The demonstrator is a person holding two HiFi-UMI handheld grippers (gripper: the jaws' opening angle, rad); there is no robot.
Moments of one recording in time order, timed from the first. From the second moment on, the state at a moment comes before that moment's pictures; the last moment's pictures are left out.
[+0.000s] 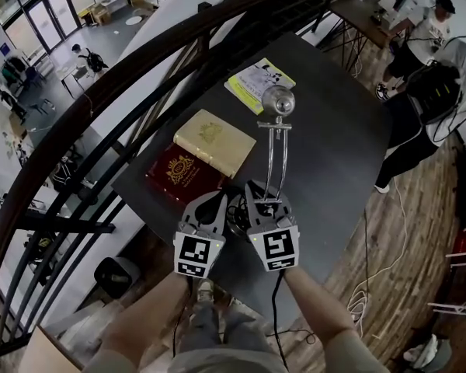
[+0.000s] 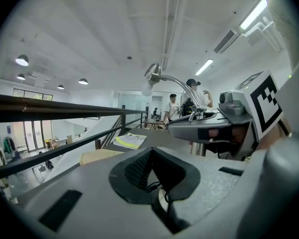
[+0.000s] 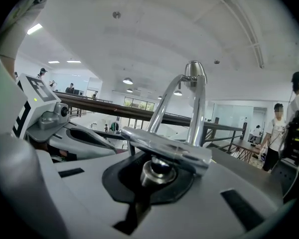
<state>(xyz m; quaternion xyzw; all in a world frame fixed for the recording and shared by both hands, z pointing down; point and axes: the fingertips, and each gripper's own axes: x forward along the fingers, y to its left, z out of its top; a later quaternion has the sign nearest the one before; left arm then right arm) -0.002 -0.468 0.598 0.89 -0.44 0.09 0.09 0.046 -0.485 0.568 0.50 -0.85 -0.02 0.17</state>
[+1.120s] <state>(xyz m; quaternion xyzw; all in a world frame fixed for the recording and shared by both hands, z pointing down) 0.005 -0.446 0.625 0.89 -0.43 0.11 0.13 0.052 -0.484 0.593 0.51 -0.84 0.01 0.15</state>
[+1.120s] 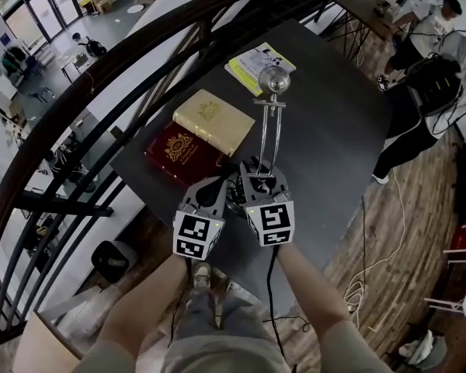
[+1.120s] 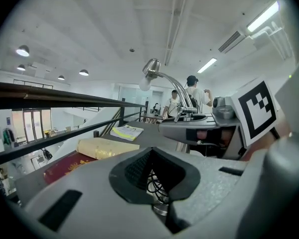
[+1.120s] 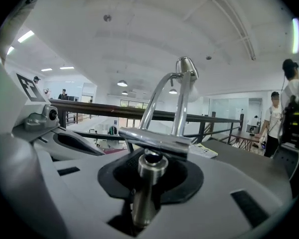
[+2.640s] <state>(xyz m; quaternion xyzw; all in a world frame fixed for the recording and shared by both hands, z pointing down) -0.005 -0.305 0.356 0.91 -0.41 0.01 -0.01 0.099 -0.265 0.336 0.49 -0.87 -0.02 0.06</state>
